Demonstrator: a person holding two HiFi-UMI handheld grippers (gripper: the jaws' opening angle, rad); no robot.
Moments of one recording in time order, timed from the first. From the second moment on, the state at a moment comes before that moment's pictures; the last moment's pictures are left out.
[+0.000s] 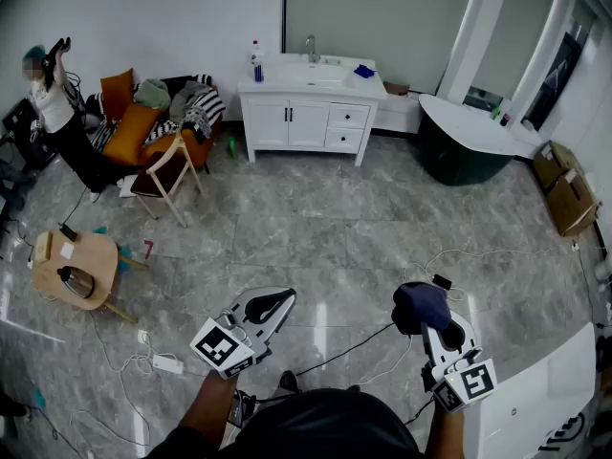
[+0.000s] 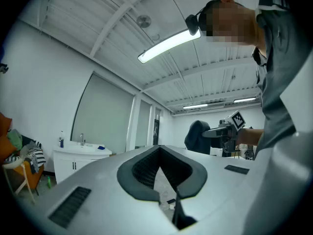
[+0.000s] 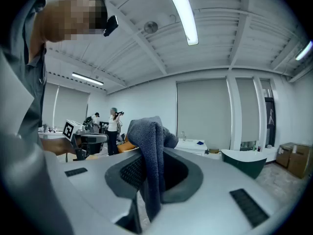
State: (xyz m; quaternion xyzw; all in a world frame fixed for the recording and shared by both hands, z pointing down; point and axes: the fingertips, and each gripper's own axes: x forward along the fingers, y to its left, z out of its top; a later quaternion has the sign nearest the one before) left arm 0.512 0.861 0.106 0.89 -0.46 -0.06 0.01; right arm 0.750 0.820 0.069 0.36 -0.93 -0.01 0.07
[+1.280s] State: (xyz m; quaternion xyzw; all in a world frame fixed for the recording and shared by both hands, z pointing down) left arm 0.464 0.853 0.125 0.89 -0.45 -0.09 0.02; right arm 0.700 0.814 0.046 0.37 -0.93 0.02 0.04
